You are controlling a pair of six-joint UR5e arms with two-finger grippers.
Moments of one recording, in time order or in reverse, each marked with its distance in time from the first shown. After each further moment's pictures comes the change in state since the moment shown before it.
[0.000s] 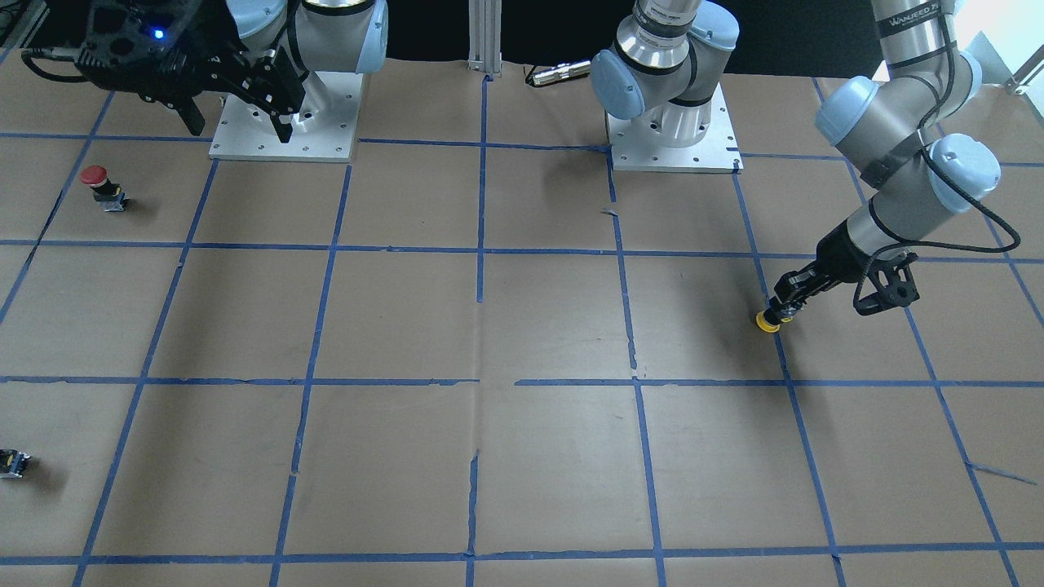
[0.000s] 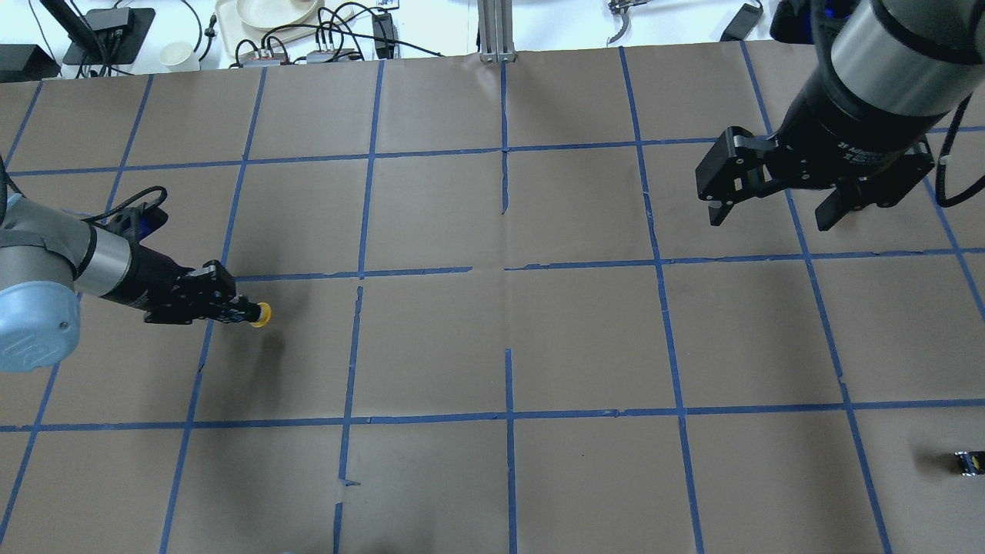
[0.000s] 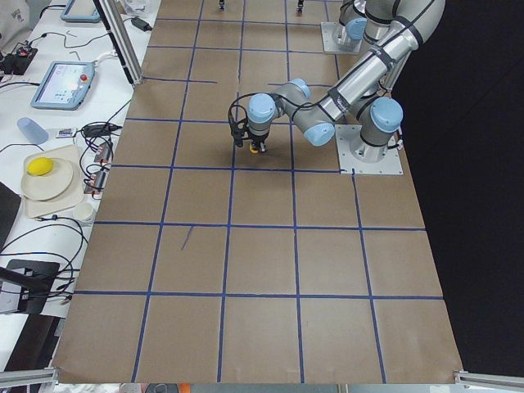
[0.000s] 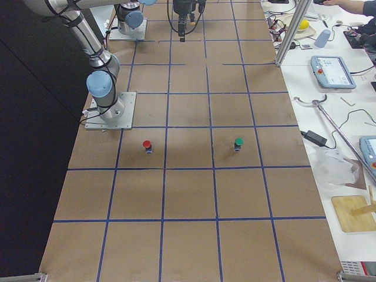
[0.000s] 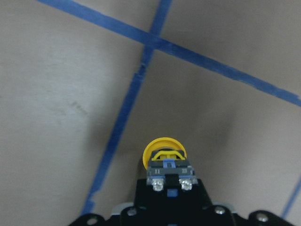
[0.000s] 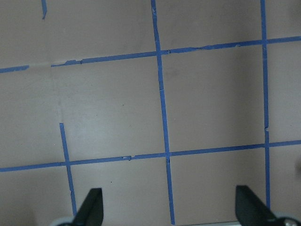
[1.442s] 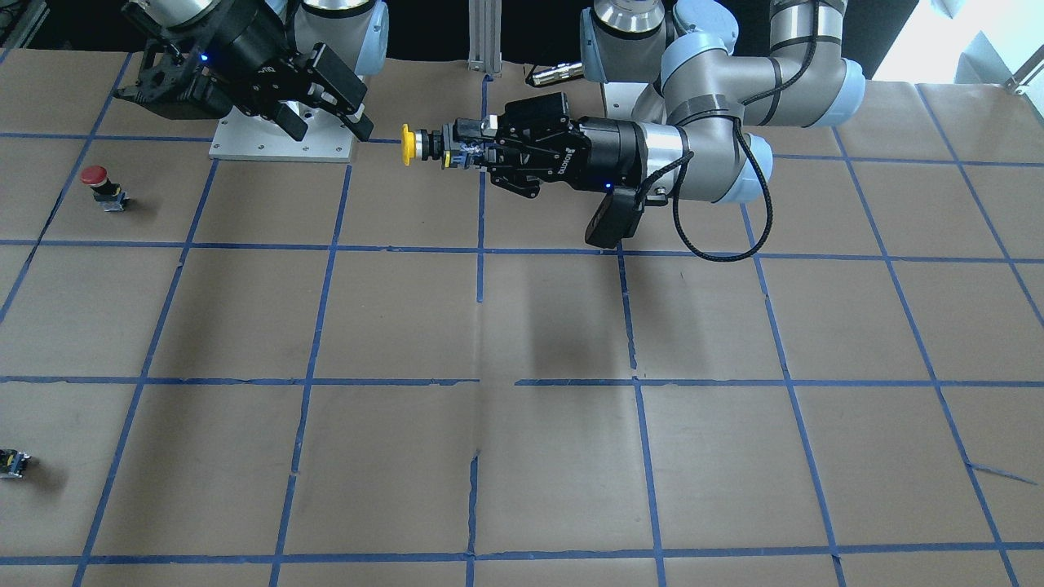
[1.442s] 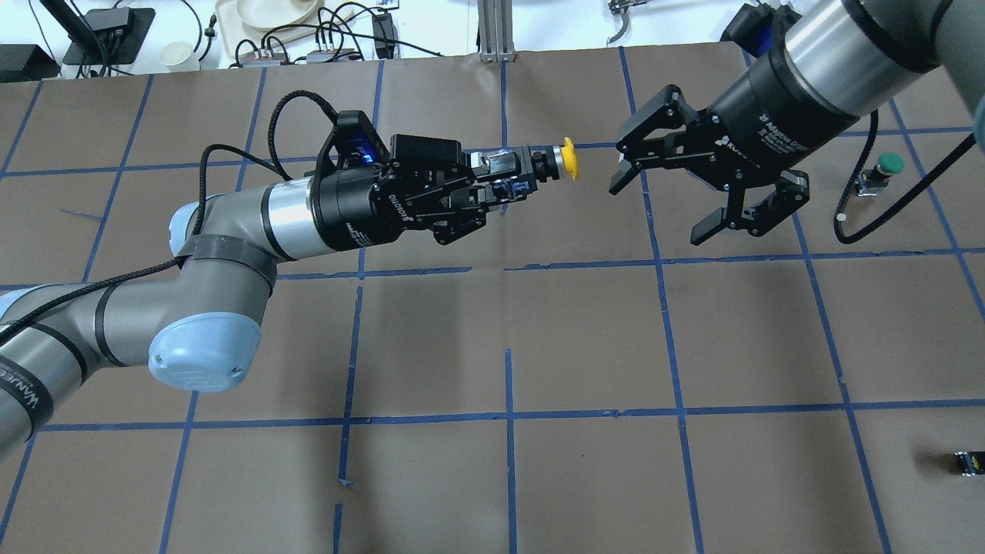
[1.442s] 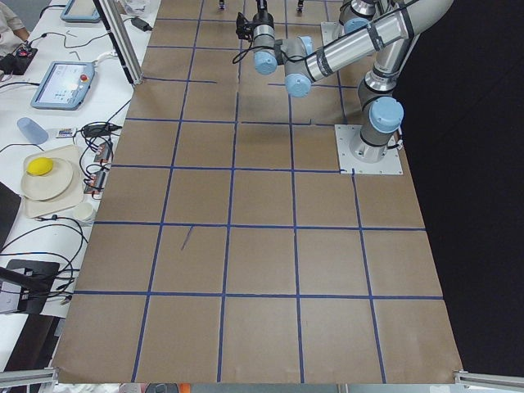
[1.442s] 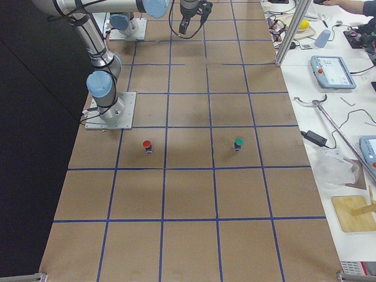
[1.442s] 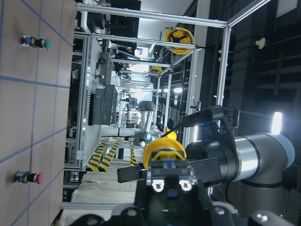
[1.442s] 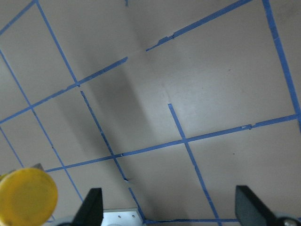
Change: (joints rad) left arm -0.508 0.027 -0.007 -0.027 -1.368 -0.142; right arm -0.086 0.056 0.016 0.016 0.477 0.233
